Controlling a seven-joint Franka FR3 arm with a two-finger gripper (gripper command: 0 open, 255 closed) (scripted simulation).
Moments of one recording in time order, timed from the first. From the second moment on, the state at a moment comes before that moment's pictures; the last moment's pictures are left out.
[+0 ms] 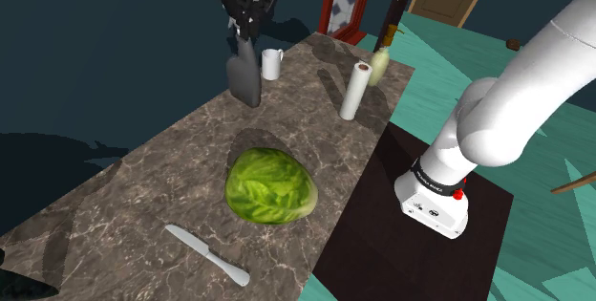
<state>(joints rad) 0.24 -0.13 0.28 -1.84 0.06 1.79 0.53</state>
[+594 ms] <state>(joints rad) 0.33 0.07 0.39 -1.75 -0.02 1.89 0.74</state>
